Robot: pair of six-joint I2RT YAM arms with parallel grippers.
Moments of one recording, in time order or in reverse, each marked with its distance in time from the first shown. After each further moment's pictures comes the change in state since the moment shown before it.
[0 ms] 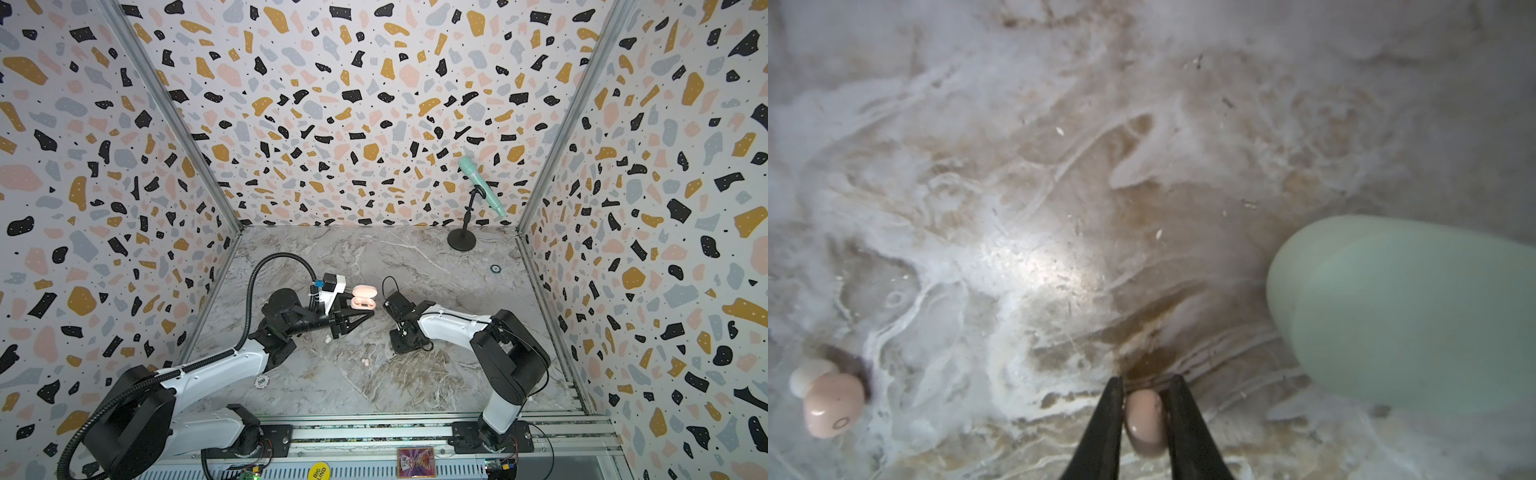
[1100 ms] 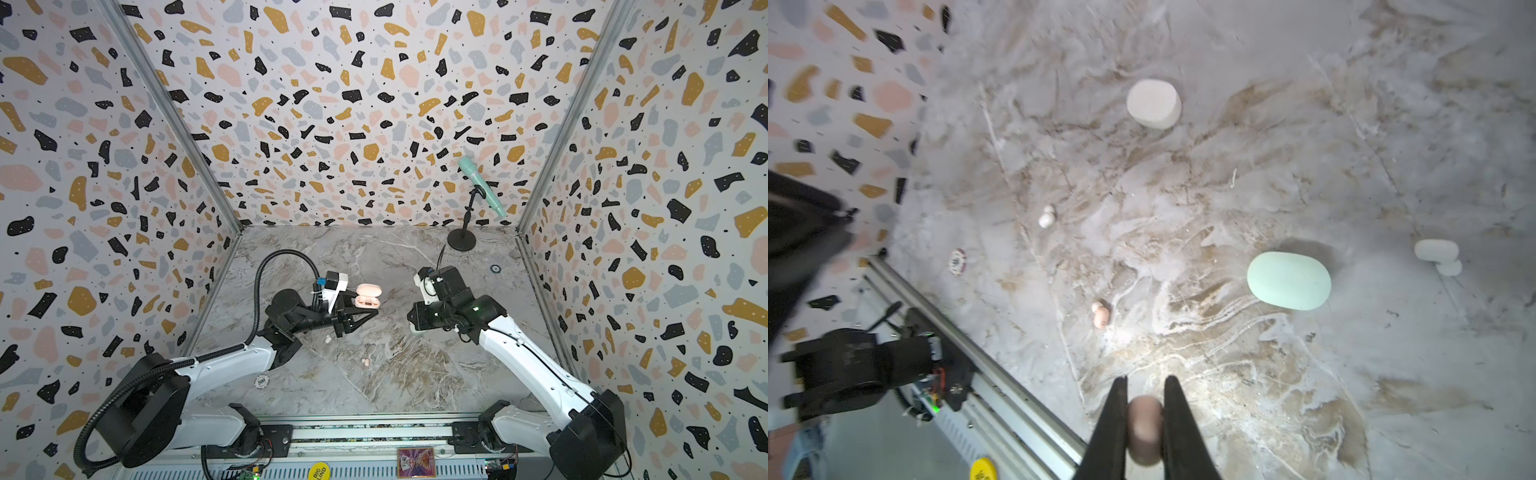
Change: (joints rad) left arm -0.036 0.101 0.021 0.177 0.026 -0.102; right arm -0.228 -0.547 0.072 -0.120 -0.323 -0.060
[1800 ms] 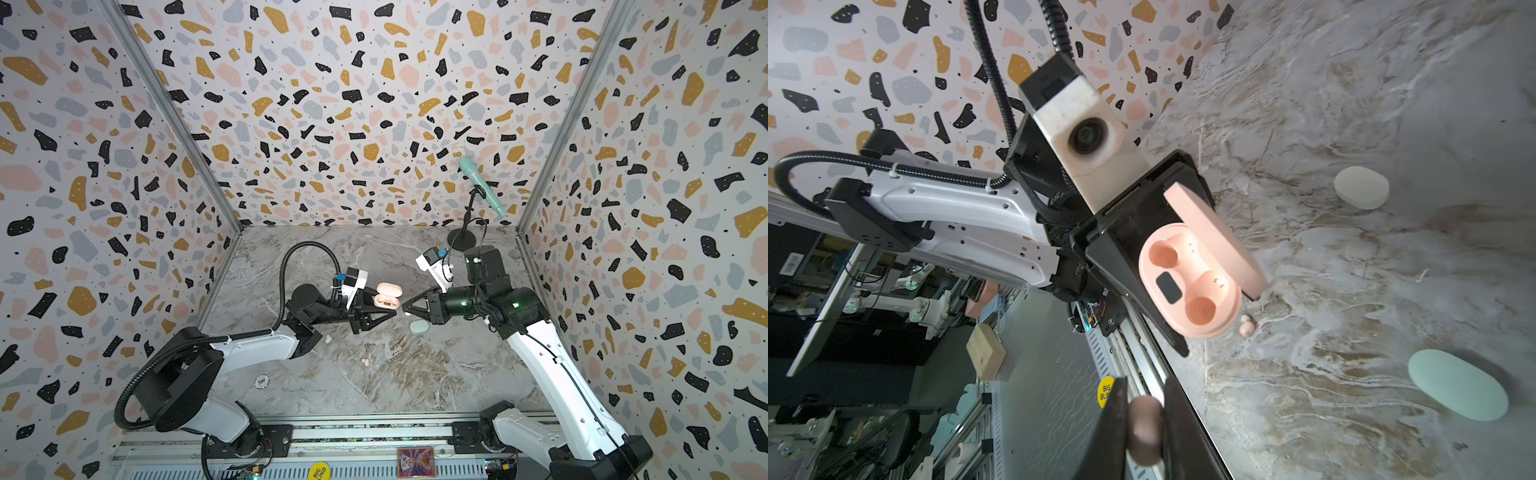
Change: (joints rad) left arm -0.083 0.175 0.124 0.169 0.073 -0.066; right arm -0.132 -0.073 0.206 -0.132 -0.549 -0.188
